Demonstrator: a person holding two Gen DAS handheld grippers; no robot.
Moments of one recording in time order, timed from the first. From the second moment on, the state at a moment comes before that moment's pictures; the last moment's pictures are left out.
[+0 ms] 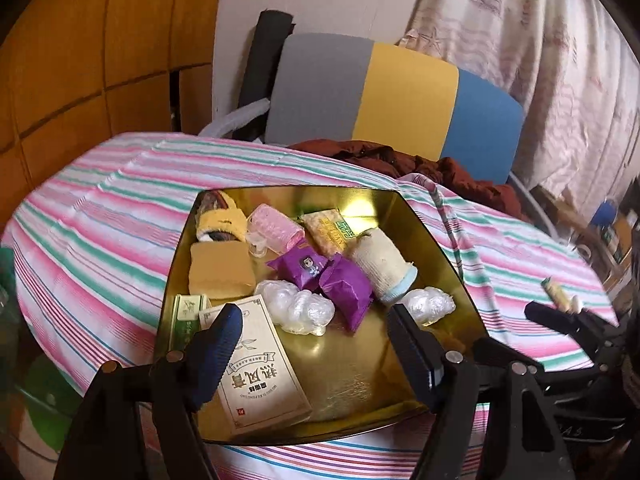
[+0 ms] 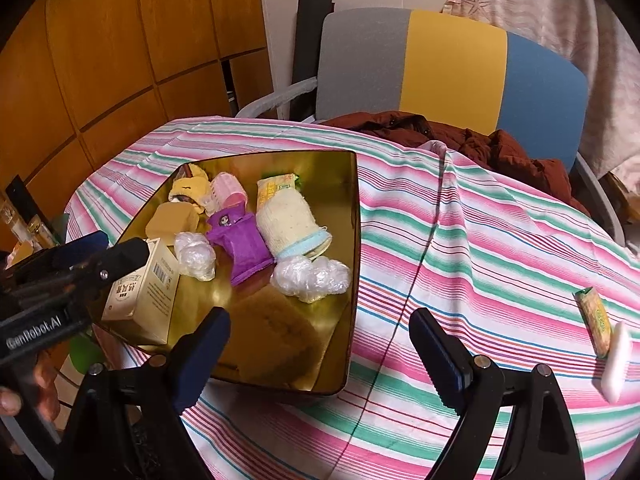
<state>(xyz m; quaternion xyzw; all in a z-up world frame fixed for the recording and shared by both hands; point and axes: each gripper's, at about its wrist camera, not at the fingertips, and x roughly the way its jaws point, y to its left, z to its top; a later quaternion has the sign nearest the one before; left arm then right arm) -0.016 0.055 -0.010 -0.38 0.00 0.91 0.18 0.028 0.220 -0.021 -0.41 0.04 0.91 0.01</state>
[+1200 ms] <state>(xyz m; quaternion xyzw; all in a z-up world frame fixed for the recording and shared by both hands) -0.003 0.126 0.015 -0.33 0.10 0.90 0.25 0.080 0.391 -0.003 -0.42 0.15 0.87 0.20</state>
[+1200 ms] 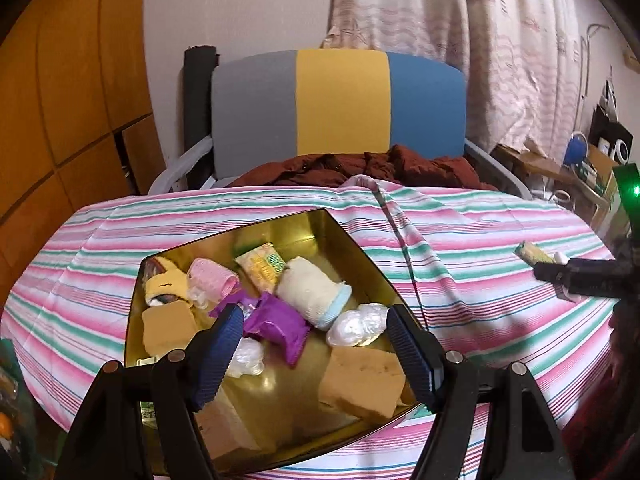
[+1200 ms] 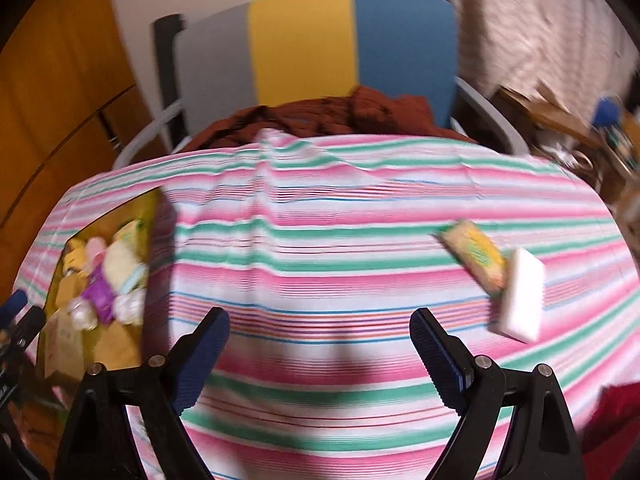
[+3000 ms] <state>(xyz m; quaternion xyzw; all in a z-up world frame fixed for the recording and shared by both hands) 0.014 0.469 -0.054 -0.54 0.11 0.70 0.45 0.196 0.616 -0.017 -0.26 0.39 0.79 0.40</state>
